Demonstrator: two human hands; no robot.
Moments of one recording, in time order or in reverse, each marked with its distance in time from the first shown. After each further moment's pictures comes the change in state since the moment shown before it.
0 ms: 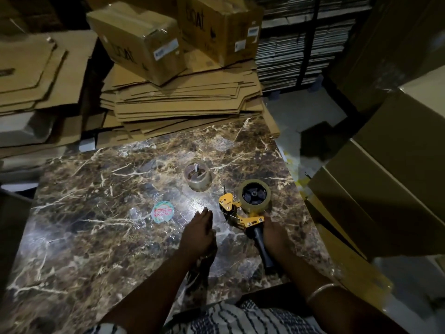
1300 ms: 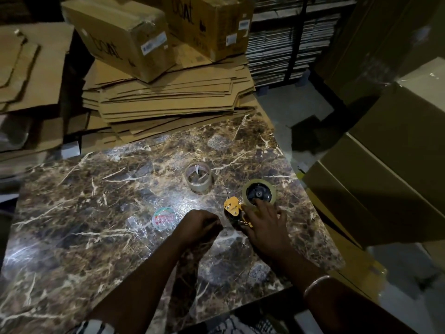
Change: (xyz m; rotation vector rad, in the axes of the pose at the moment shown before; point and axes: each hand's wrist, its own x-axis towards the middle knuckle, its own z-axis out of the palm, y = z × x) left_hand 0.046 -0.036 -0.043 0.004 0.021 0.454; right_hand -0.015 -0.025 0.023 -0.800 0.245 -0.668
